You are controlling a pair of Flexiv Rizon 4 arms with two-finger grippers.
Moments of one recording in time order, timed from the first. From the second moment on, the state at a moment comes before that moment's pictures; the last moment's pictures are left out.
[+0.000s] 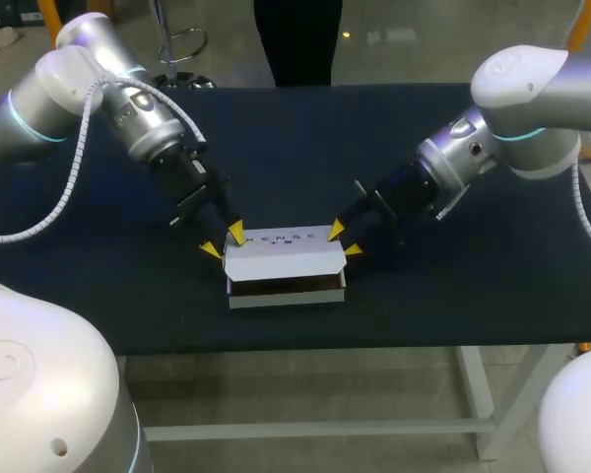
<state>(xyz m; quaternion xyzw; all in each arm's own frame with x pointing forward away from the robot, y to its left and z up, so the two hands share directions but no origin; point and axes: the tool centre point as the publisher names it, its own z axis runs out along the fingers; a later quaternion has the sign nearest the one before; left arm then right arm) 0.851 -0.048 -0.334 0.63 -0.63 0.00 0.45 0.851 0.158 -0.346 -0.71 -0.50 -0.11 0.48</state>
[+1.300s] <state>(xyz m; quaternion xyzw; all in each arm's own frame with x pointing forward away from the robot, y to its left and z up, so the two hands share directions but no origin) 0.850 -0.052 -0.328 0.64 -0.63 0.02 0.44 0.854 0.159 -0.340 -0.70 -0.50 -0.11 0.49</state>
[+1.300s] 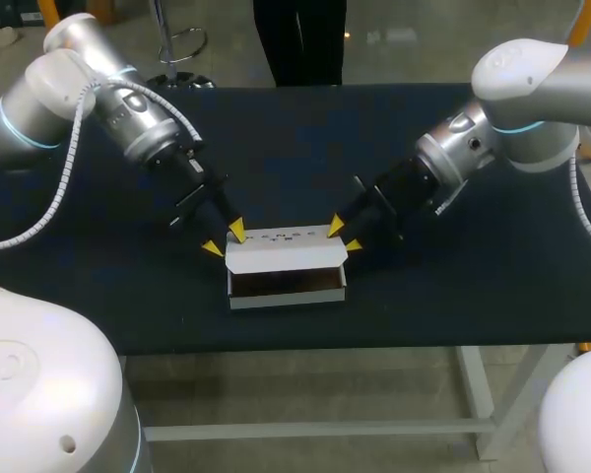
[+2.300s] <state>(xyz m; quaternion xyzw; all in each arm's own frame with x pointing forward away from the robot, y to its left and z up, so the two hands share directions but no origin) 0.852 -0.055 -0.318 0.65 -0.61 0.01 0.45 0.858 0.161 -0.331 -0.70 -0.50 -0.10 0.49</state>
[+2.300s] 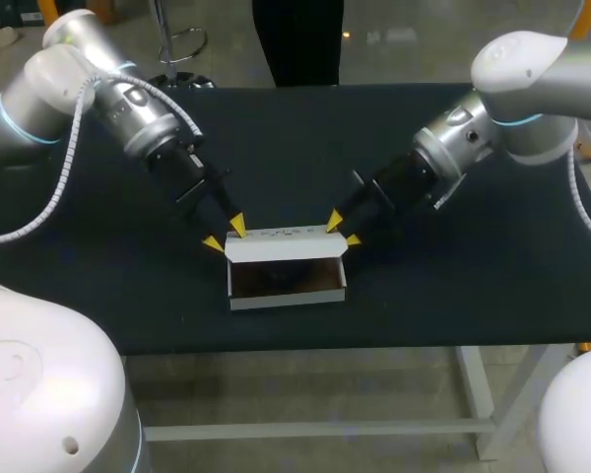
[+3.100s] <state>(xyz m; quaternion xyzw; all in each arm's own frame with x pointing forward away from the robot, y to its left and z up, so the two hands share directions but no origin) 0.859 -0.060 -0.310 0.66 -0.57 0.00 0.48 0.865 0.165 -0.327 -0.70 -0.50 -0.09 0.50</state>
